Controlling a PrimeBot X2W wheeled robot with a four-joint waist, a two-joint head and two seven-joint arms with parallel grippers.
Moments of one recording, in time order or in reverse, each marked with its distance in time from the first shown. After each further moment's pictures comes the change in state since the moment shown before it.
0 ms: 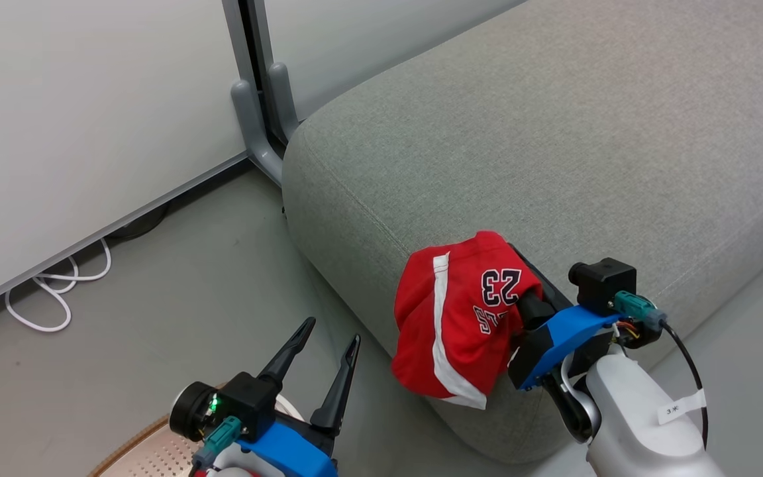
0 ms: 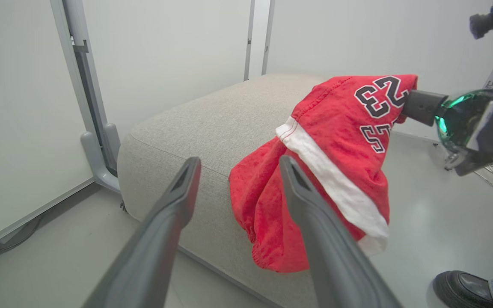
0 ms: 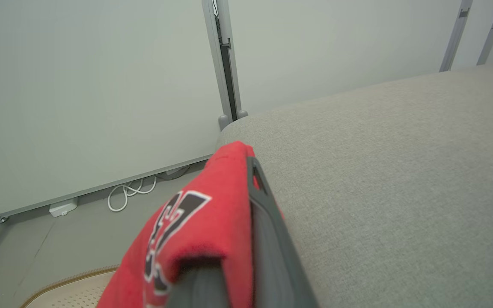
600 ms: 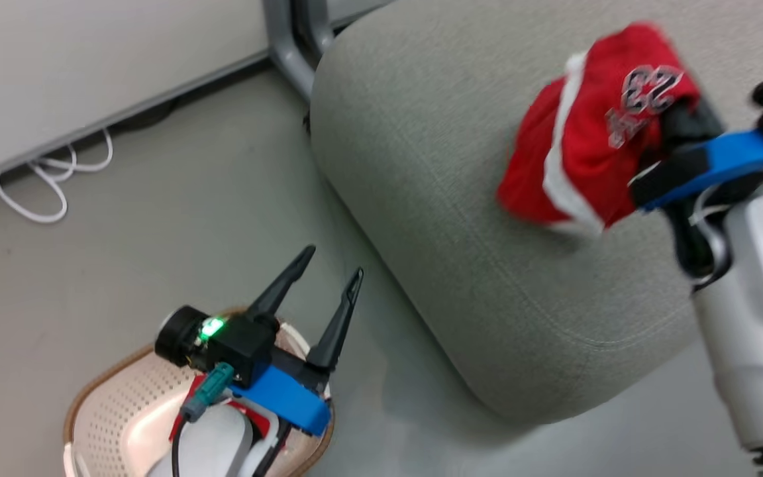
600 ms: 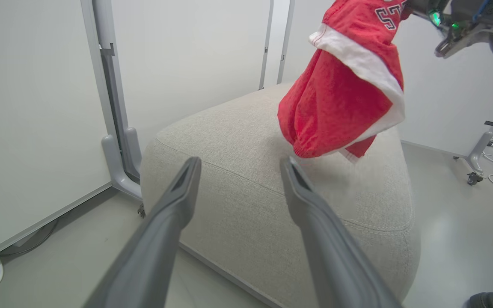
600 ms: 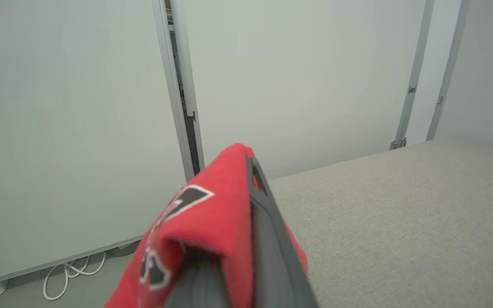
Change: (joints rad) left arm -0.133 0.048 -0.025 -0.058 0.032 0.000 0.000; right arm -0.249 -0.114 -0.246 -0.121 0.020 0.000 0.060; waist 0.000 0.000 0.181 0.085
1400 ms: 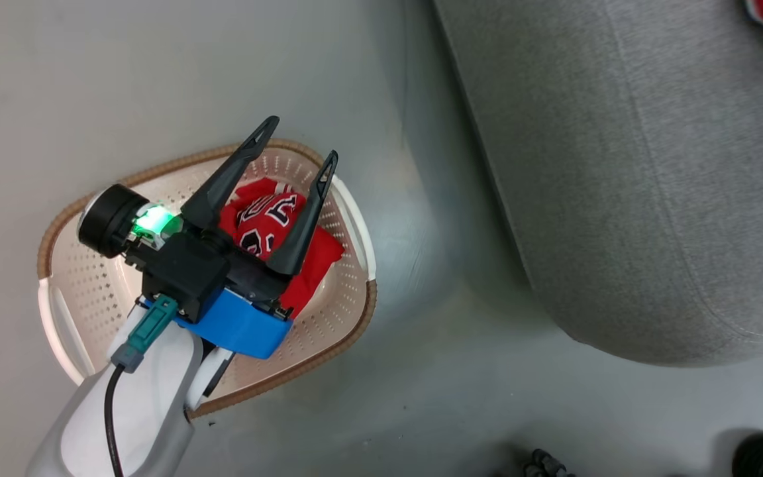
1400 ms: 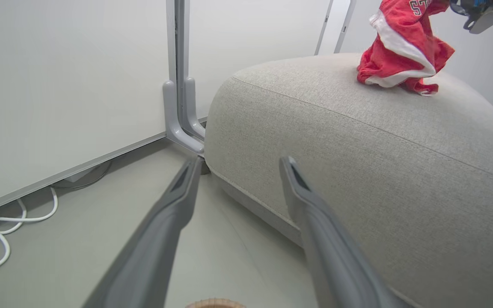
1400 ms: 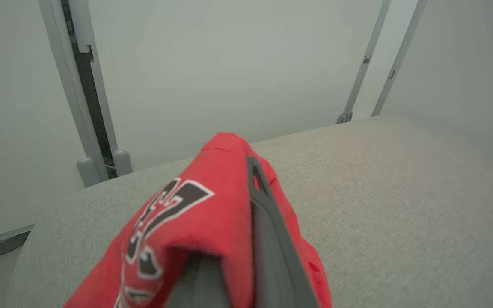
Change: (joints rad) left arm -0.215 0.131 0.002 -0.174 0.048 0.000 0.000; right arm -0.259 -0.213 -0.392 0.073 -0.072 0.000 0.008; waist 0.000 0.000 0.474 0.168
